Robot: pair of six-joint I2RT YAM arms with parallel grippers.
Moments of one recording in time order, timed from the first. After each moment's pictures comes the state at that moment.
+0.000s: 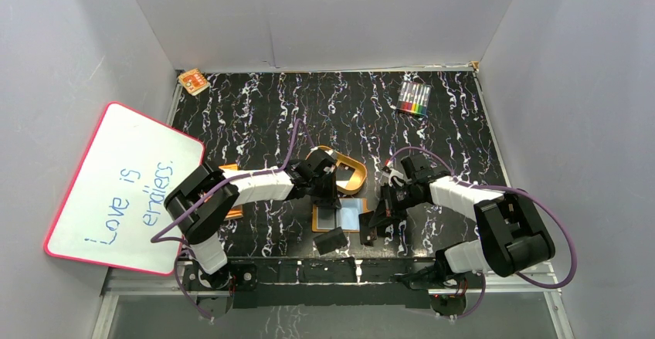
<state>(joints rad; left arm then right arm) -0.87 1.72 0.90 -0.16 0.16 -0.81 0.39 1.36 0.51 -0.40 -0.79 0.42</state>
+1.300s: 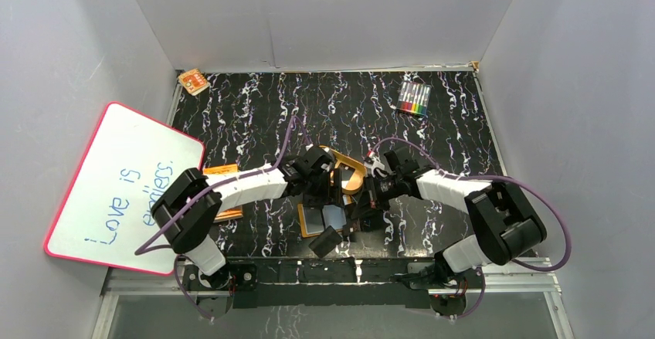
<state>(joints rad) -0.88 1.63 0.94 -0.35 0.13 -0.80 0.52 1.44 0.60 -0.24 -0.85 0.55</state>
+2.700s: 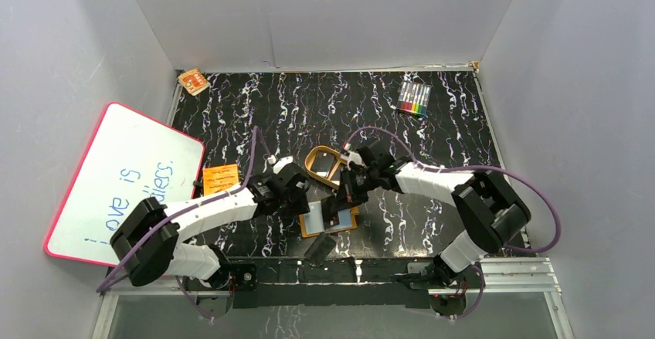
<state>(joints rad) -0.88 1.33 0.71 -0.45 -0.15 -0.97 0.73 1.58 0.79 -0.18 -0.69 0.65</state>
